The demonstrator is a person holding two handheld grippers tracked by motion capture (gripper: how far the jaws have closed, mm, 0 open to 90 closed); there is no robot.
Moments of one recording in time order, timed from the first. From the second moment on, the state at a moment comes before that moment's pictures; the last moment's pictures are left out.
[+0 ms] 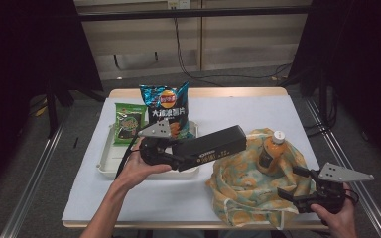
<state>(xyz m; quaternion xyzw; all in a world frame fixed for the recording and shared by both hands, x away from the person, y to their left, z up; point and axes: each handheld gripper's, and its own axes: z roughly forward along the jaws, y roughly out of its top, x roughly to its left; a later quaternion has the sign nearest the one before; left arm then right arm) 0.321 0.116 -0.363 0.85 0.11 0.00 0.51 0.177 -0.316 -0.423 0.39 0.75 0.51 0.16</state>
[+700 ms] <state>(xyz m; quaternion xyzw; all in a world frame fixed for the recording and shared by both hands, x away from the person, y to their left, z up) 0.327 0.170 -0.373 0.85 0.14 0.01 0.51 0.166 -0.307 -0.419 0.39 0.73 0.53 0.17</state>
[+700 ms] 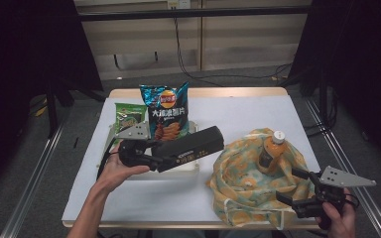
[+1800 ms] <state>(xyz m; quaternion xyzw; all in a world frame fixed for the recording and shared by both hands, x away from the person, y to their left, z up) 0.366 0.227 -0.411 0.88 0.18 0.01 0.43 0.153 -0.307 -0.426 0.36 0.73 0.55 0.20</state>
